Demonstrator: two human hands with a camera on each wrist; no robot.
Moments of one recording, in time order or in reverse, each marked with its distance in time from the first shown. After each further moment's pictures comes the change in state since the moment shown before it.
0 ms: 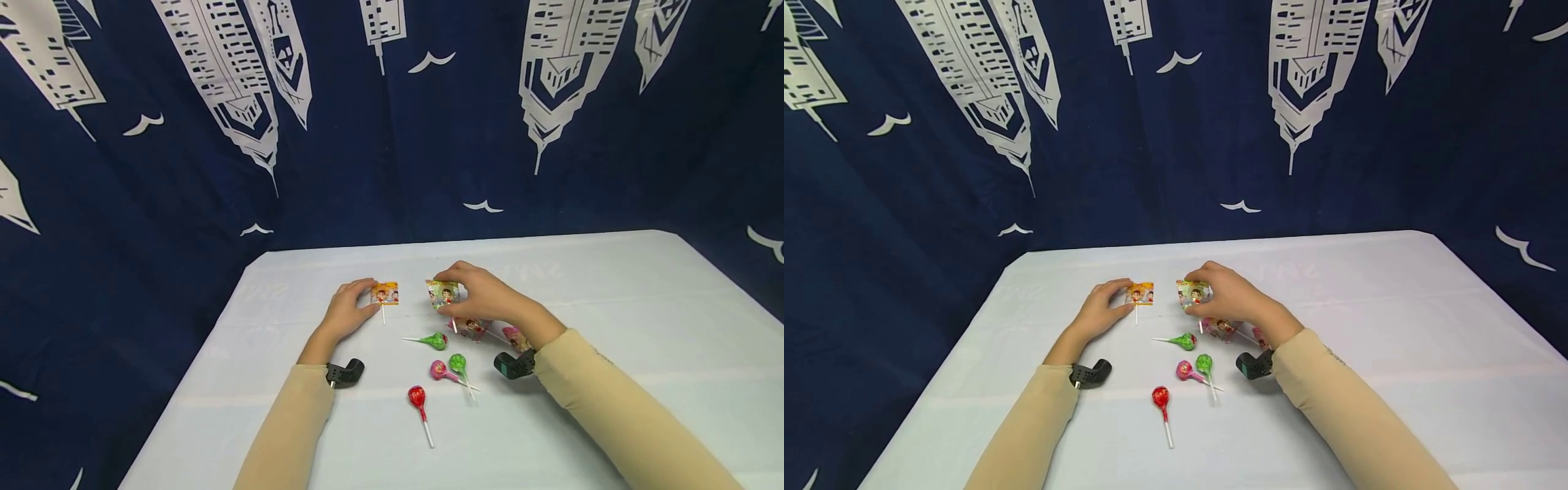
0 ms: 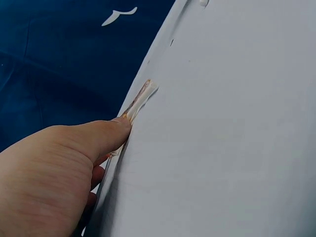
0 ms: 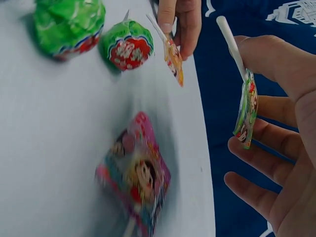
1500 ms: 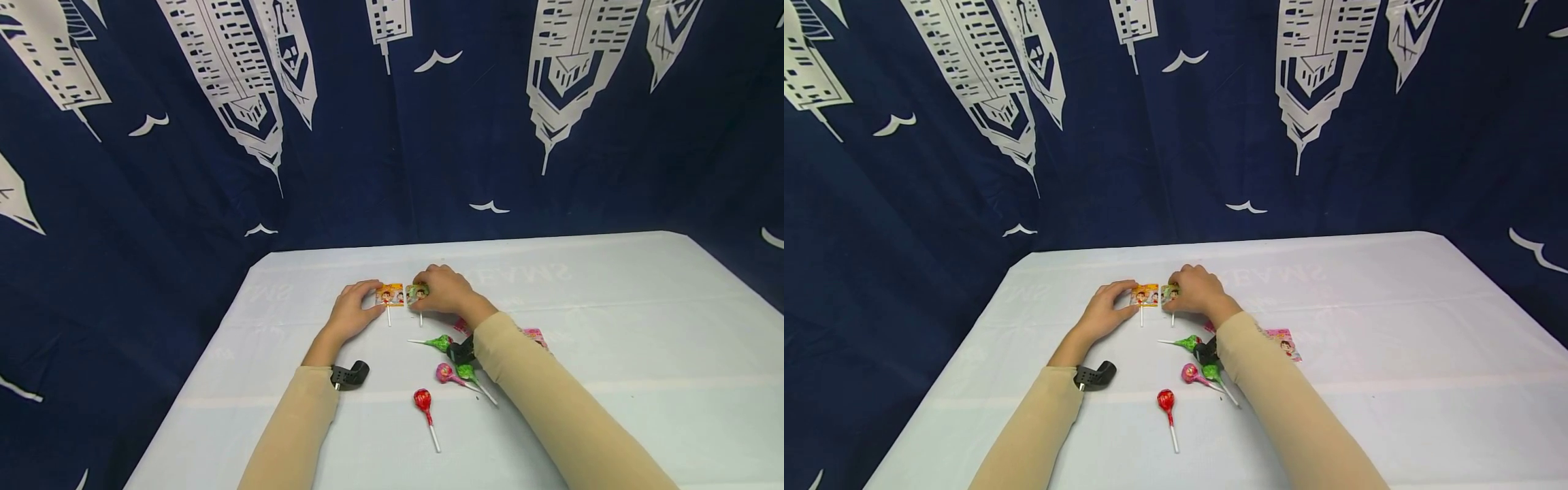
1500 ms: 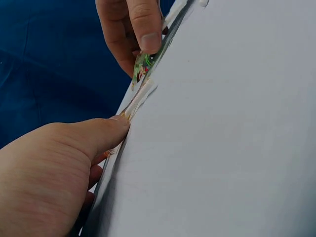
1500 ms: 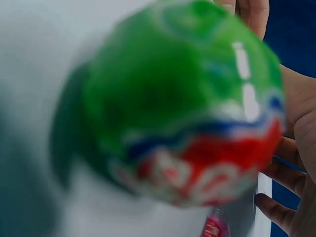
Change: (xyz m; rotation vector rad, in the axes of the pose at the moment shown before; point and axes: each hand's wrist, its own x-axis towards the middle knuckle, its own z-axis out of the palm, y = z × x) left_hand 0.000 -0.001 0.001 -0.001 0.014 0.003; right_hand 0.077 -0.002 0.057 -0.175 -0.061 0.175
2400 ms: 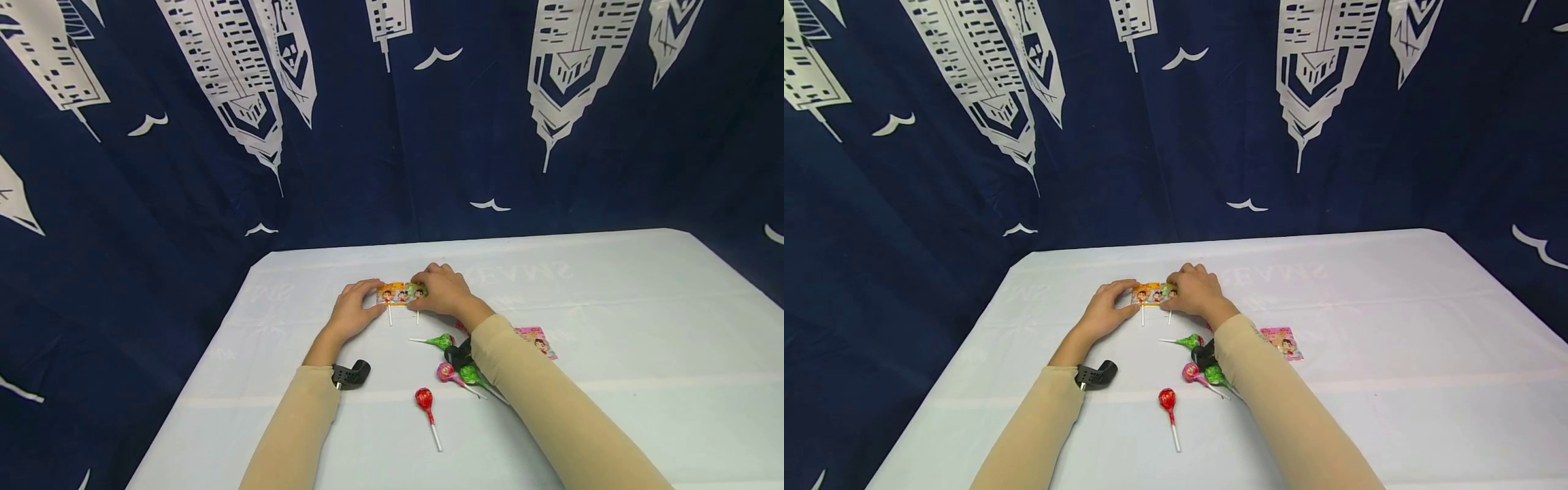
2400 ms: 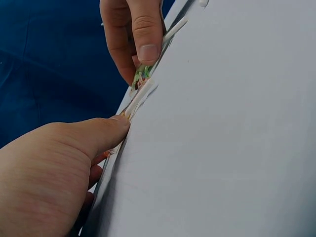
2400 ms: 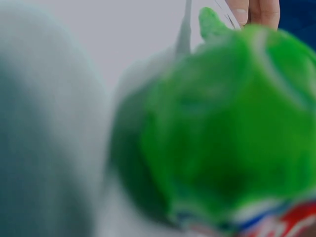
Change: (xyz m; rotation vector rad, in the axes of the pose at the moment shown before) left_hand 0.000 0.001 0.000 0.014 -0.004 0.003; right_hand 0.000 -0.003 0.009 -0.032 0.046 0.009
